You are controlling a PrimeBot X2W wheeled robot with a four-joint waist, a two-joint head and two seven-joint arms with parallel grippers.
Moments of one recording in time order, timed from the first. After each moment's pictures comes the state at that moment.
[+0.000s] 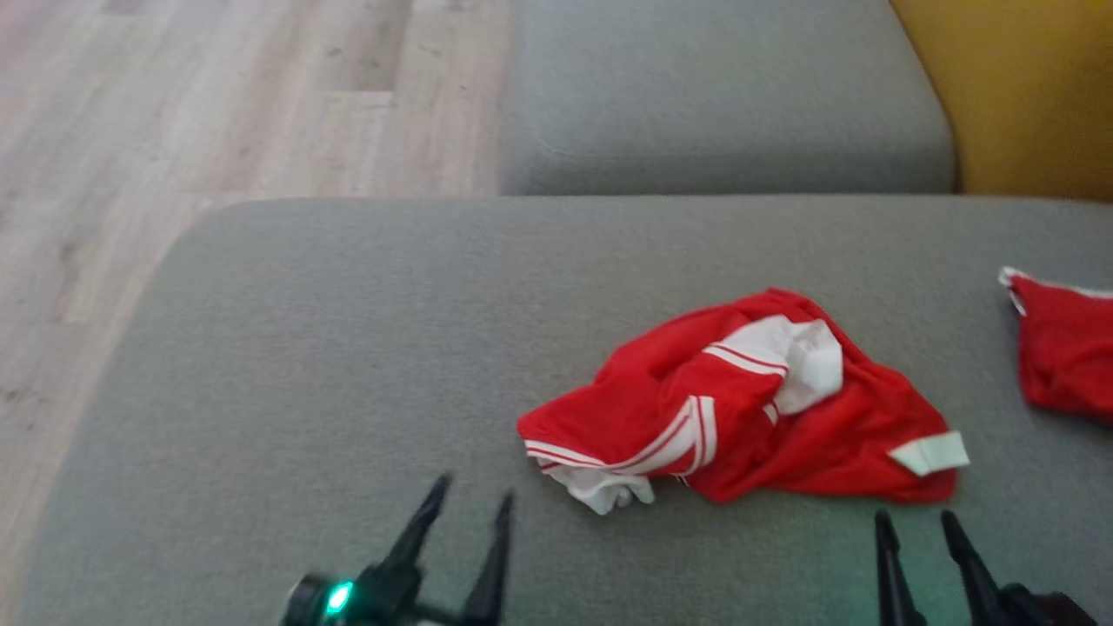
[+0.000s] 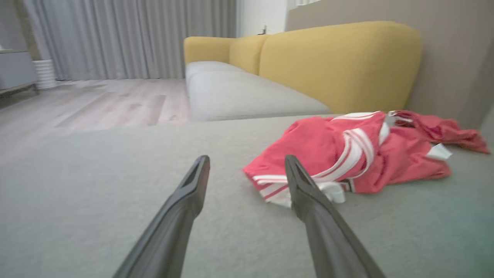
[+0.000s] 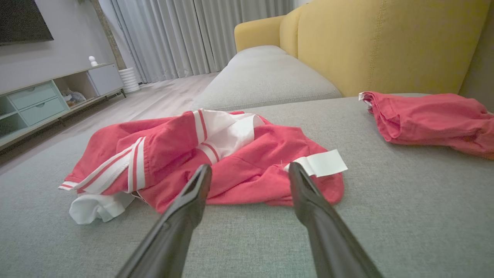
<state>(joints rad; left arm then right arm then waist) 0.05 0.06 -0.43 0.30 -0.17 -0.02 -0.25 0.27 -0.04 -0.02 0.21 0.17 0.12 -0.26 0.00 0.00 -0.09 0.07</state>
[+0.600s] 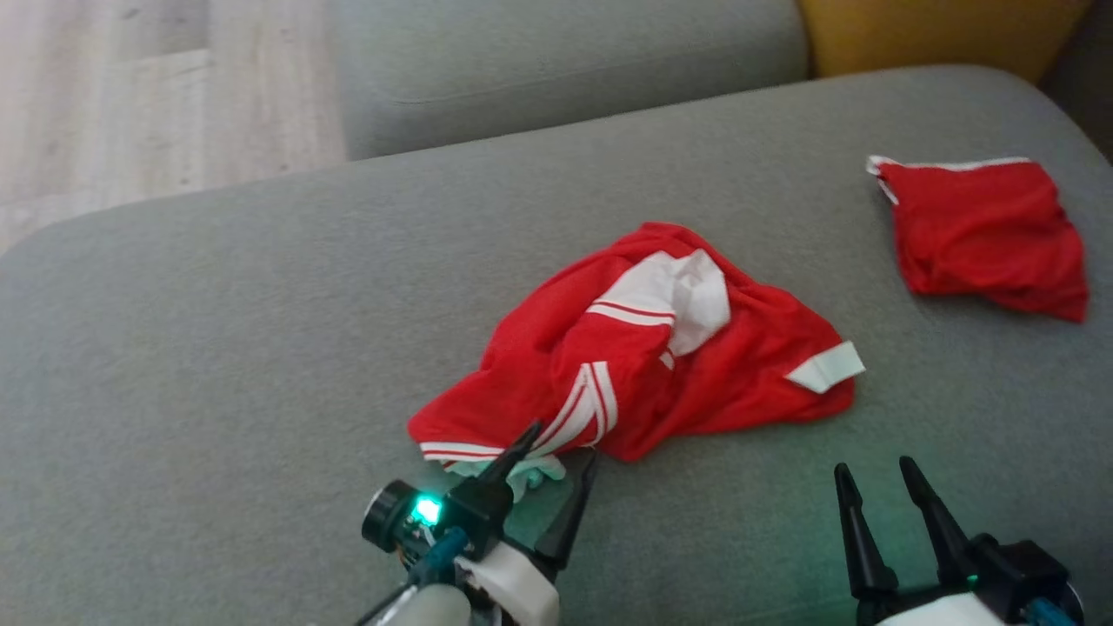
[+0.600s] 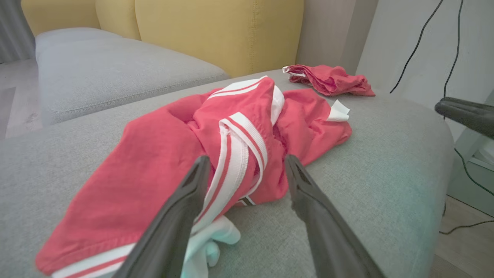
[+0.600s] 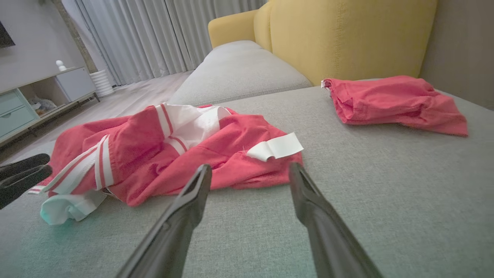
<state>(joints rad) -0.28 0.05 -0.74 0.58 -0.31 -0.02 -0.25 0.19 -0.11 0.11 0.19 0.21 0.12 -0.26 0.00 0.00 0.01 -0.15</state>
